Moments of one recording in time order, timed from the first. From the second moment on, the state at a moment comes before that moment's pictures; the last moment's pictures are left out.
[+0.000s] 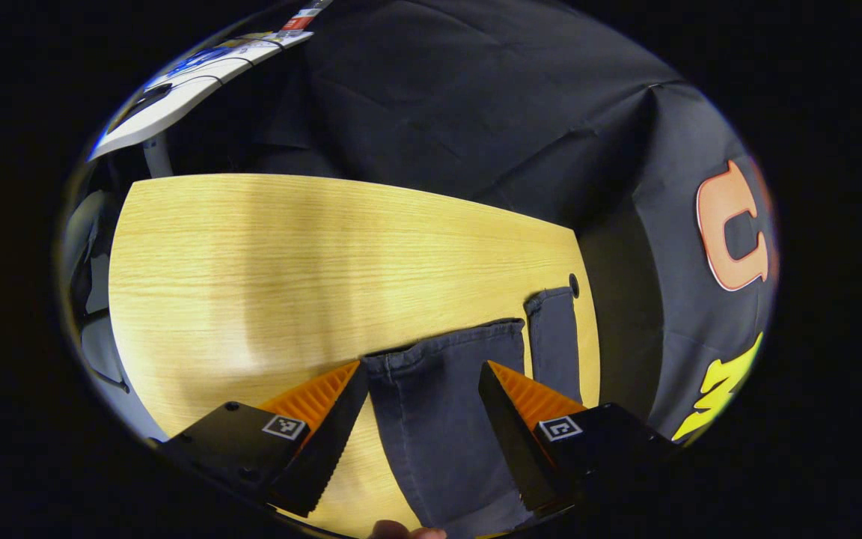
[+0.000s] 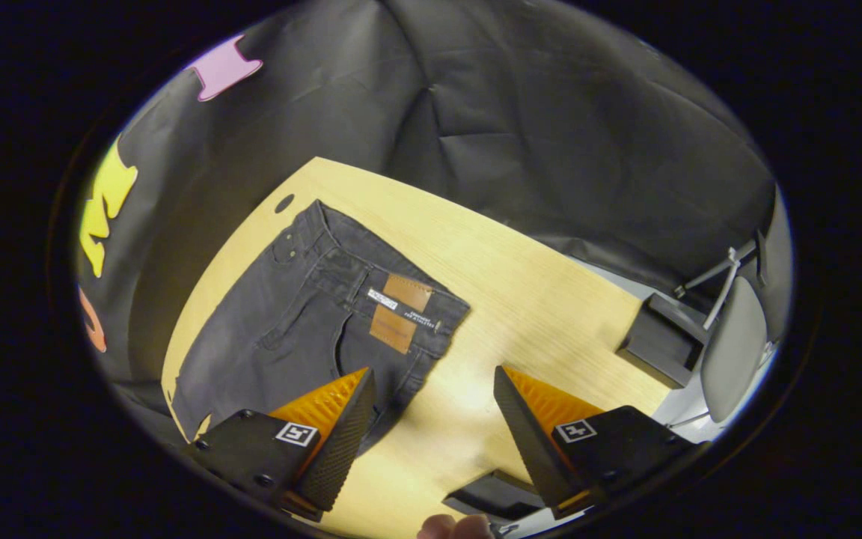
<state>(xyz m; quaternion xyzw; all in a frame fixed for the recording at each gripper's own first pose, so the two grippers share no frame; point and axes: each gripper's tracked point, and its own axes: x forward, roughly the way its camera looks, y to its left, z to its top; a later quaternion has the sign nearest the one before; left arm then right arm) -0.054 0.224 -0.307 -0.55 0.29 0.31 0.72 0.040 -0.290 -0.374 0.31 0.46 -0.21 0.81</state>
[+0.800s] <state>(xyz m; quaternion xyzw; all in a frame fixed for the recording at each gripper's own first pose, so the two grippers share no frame) -0.028 0.207 -0.318 -0.56 0.29 0.34 0.70 0.083 -0.276 -0.388 0.17 0.45 -0.25 0.84</state>
